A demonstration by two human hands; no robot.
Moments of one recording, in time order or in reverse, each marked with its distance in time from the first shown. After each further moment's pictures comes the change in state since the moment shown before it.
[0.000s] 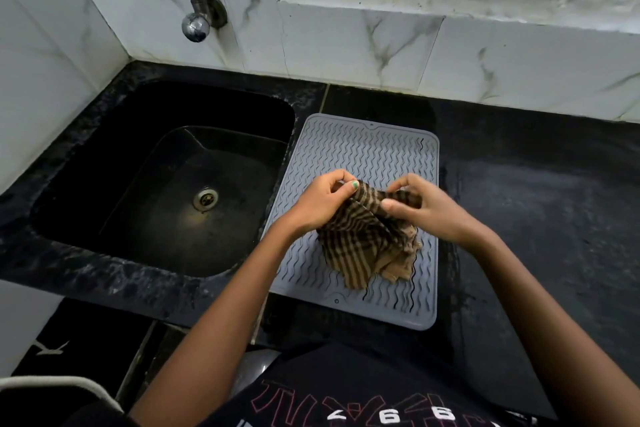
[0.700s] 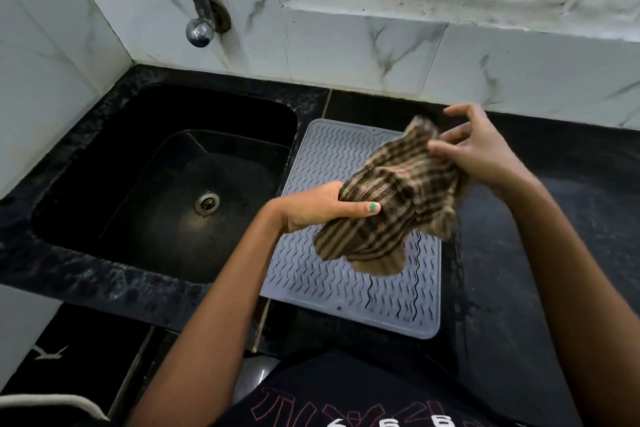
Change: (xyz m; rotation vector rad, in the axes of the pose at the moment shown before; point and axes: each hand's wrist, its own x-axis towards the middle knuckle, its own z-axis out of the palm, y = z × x) left_hand 0.003 0.014 -0.024 -0.170 -0.486 -0.110; right_hand 0.025 -0.039 -0.066 0.086 0.332 -0.024
